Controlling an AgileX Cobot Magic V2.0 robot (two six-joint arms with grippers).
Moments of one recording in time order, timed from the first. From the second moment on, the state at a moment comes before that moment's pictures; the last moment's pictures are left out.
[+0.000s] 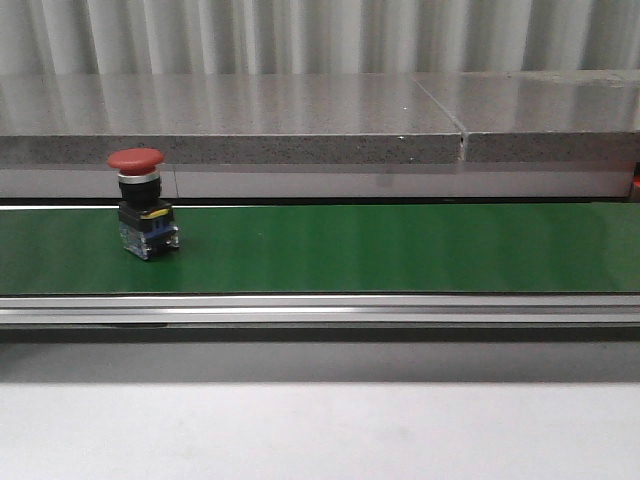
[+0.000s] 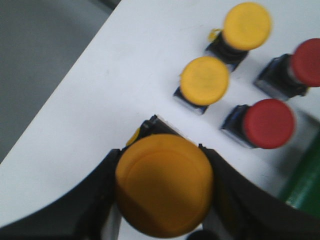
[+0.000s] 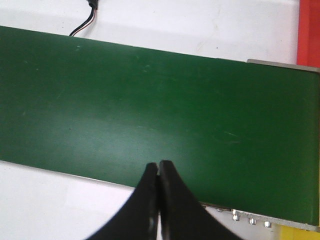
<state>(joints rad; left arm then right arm) 0.42 1.54 -1.14 0.03 0.72 -0.15 -0.08 1.05 -0.80 0.29 0.66 -0.30</state>
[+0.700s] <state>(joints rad) 0.00 1.51 -1.14 0.03 0.78 -0.11 -0.08 1.05 -0.80 0.29 0.66 -0.30</state>
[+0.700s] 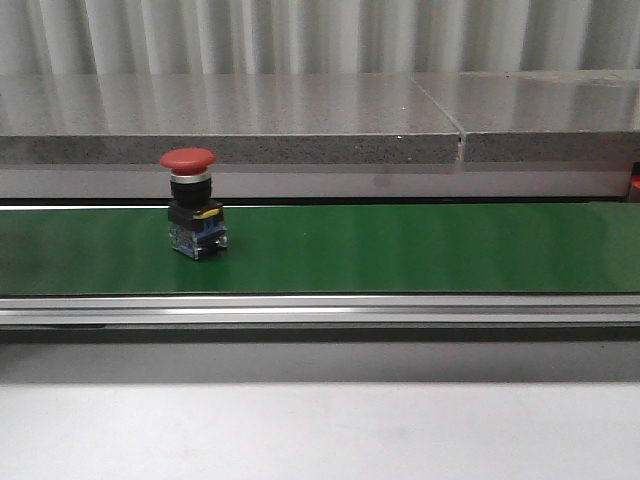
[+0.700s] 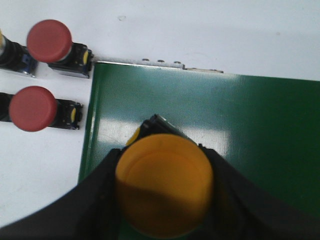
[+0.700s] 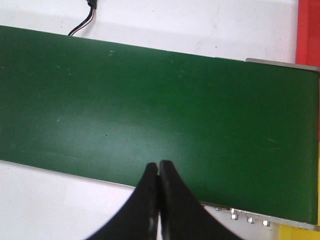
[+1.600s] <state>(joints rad) -0.07 1.56 -1.14 0.02 0.81 -0.01 -0.08 1.05 -0.80 0.29 0.66 -0.30</state>
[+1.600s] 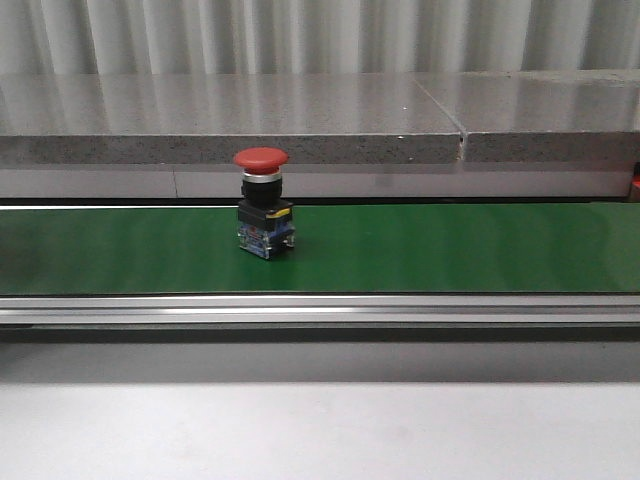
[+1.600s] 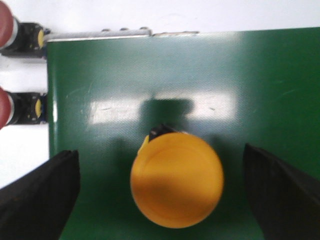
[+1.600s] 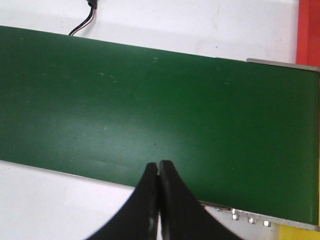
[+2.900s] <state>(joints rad) -0.13 0.43 -0.56 0.00 0.51 -0.01 -0.08 1.05 -0.80 0.29 0.66 -0.30</state>
